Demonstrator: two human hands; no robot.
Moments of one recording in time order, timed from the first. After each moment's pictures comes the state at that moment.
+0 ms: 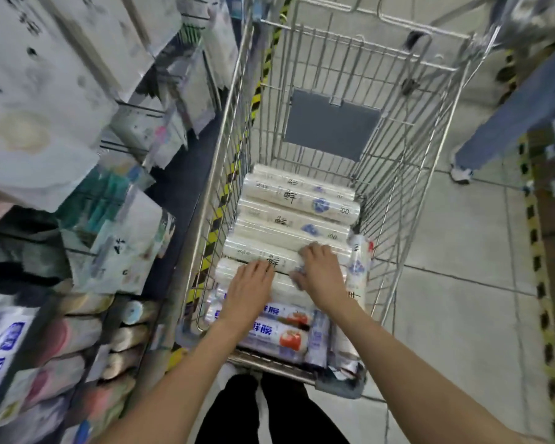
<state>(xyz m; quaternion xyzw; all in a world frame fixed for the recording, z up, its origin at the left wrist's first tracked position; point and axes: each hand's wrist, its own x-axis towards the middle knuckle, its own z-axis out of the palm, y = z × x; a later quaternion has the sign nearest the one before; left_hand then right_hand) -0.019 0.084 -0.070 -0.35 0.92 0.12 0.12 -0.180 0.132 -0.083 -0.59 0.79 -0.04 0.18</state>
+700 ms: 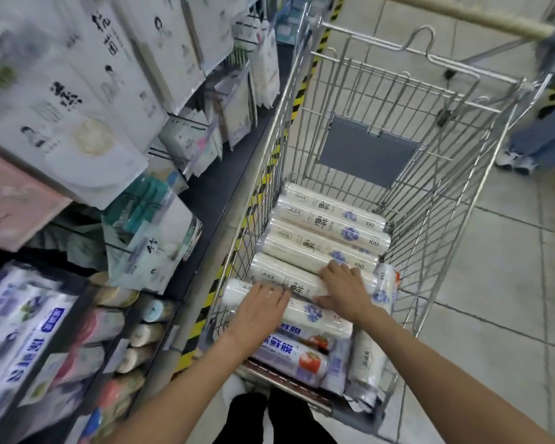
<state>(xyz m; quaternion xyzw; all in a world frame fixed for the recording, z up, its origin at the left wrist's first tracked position) 0.013 0.078 -0.056 -0.28 0.95 0.05 0.15 -0.188 0.106 -0.067 -0.66 0.71 0.11 0.21</state>
